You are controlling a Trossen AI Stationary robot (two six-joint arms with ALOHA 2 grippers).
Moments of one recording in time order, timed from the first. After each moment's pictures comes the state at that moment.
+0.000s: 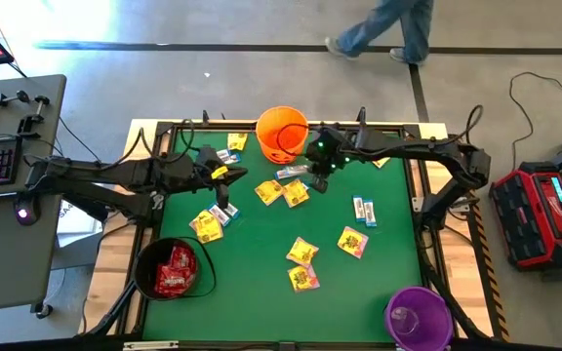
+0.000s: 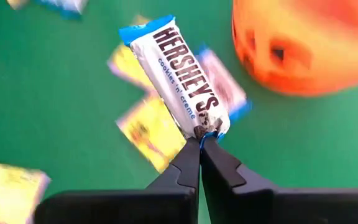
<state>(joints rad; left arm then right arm) -0.03 0.96 0.83 -0.16 -0.37 -0.35 -0.34 1.62 1.25 -0.62 -0.09 0.02</state>
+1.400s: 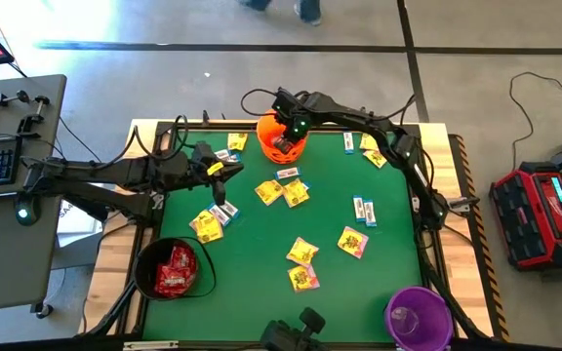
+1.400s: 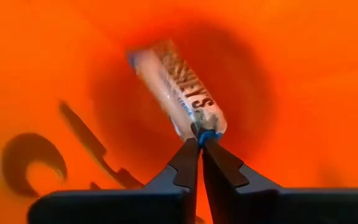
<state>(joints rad) -0.01 0.93 0.83 -0.19 -0.38 -0.33 -0.53 2.29 2.11 -1.04 0.00 0.12</state>
